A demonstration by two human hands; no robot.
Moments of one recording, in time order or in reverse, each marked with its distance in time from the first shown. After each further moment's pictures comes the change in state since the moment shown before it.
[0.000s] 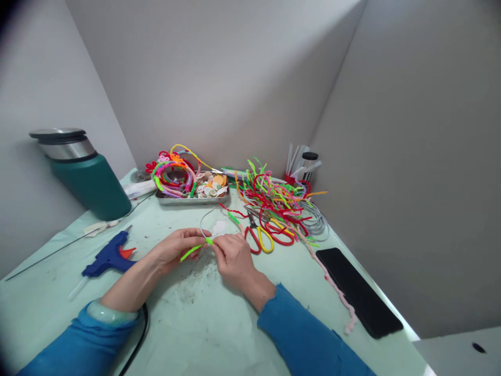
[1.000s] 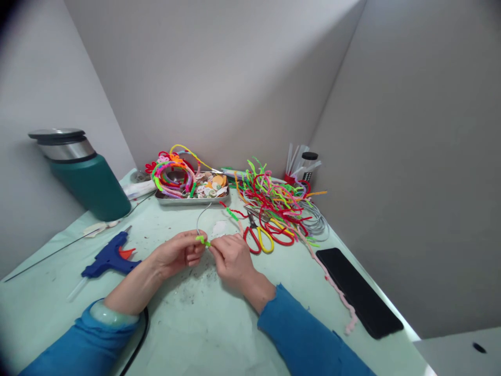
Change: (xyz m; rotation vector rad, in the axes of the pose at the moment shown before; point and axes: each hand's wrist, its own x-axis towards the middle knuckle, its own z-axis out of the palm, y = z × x) left_hand -0.001 -0.005 0.001 -0.189 -0.160 -0.053; right_hand 0.000 -0.003 -0.001 0.004 -0.040 -0.033
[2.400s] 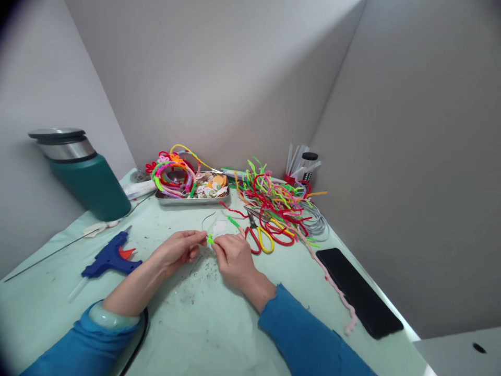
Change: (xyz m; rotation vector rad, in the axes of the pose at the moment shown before) left_hand 0.008 -0.004 -0.002 0.243 0.303 0.024; right_hand 0.001 0.003 0.001 0.032 0.041 0.061
